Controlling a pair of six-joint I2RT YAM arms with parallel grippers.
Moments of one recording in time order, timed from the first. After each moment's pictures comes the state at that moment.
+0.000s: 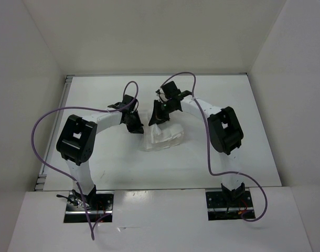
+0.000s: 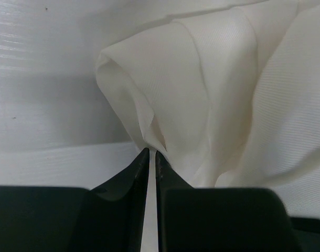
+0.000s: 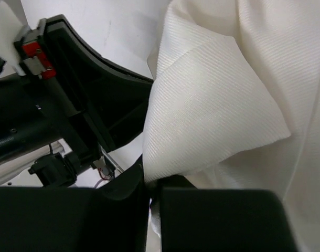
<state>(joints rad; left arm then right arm) -0.38 1.87 1.20 -0.42 0.19 -0.74 0.54 2.08 1.63 -0.54 -0.58 0.59</state>
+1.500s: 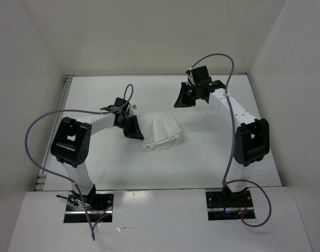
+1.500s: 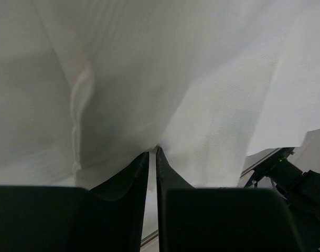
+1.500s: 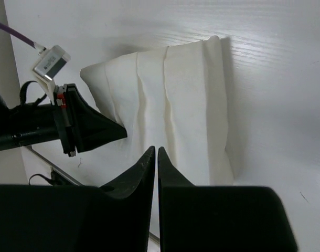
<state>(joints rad) -0.31 1.82 1.12 -0.43 0.50 -0.56 0.33 1.79 1.58 -0.65 -0.36 0.49</state>
